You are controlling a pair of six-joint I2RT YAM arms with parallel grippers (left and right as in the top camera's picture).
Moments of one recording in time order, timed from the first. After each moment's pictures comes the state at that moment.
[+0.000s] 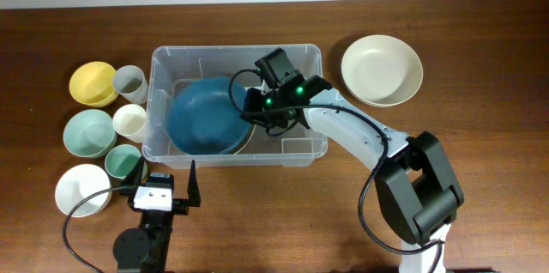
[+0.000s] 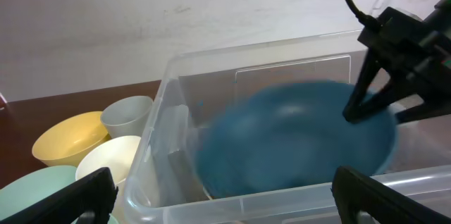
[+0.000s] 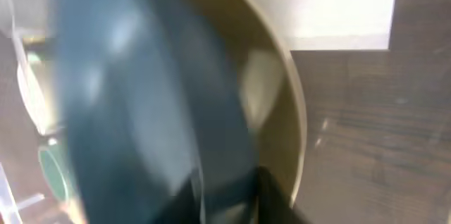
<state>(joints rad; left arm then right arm) -0.01 0.01 0.01 -0.07 0.06 0.11 0.60 2.02 1.52 -0.52 -0.39 0.80</state>
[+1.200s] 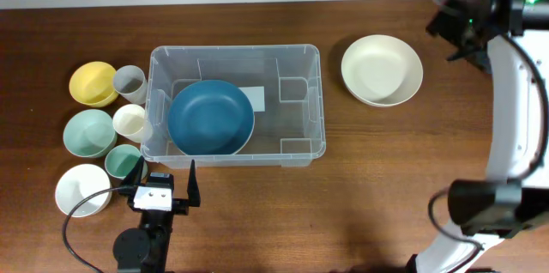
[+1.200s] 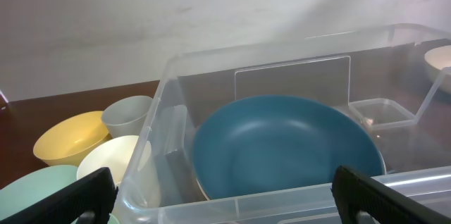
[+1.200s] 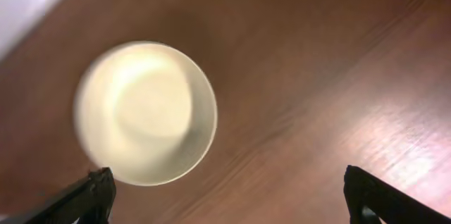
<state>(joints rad) -0.01 0.01 0.01 -0.07 0.06 0.11 -0.12 1.93 2.19 -1.45 0.20 0.62</state>
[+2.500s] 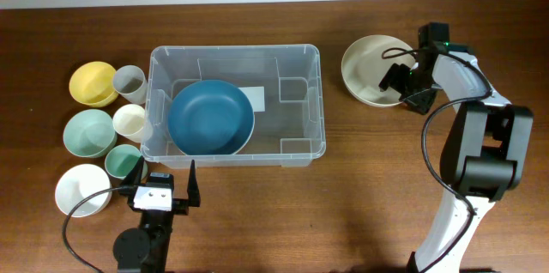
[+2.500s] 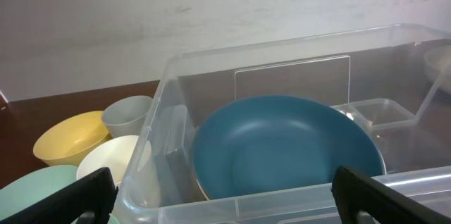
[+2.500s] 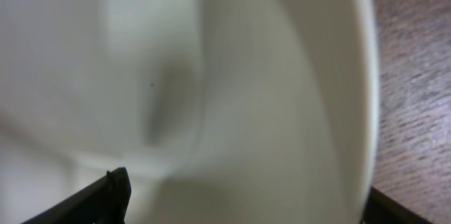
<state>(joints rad) -0.01 0.01 0.01 -0.07 0.06 0.11 -0.14 2.18 1.62 -0.84 -0.13 0.49</state>
